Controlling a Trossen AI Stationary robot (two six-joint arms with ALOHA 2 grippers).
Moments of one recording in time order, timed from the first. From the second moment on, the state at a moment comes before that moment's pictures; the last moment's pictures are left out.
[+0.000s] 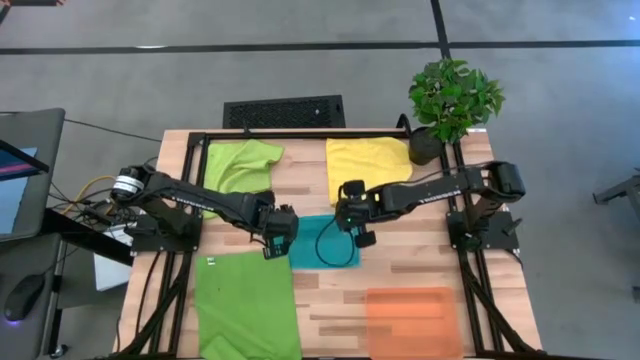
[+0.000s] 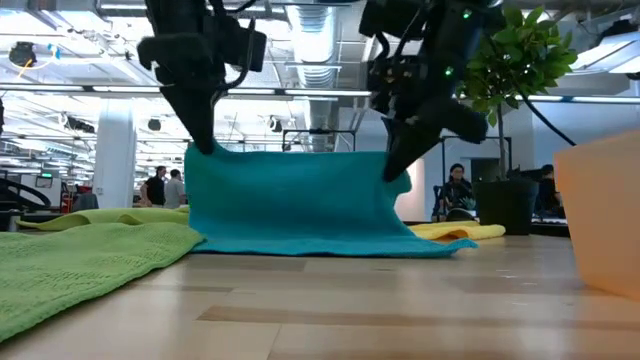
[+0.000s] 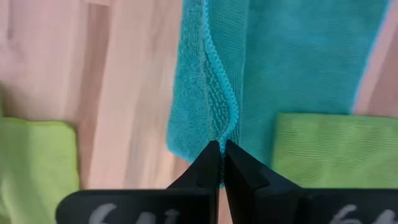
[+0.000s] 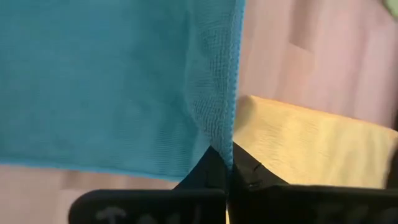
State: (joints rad) left arm -0.16 1.59 1.19 -0.96 -0.24 -0.35; right arm 0.07 1.72 1.15 -0.62 0.26 -0.34
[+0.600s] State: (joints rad) left arm -0.31 1.76 1.19 -0.91 -0.19 -0.51; right arm 0.21 1.72 1.15 -0.63 0.20 -0.23
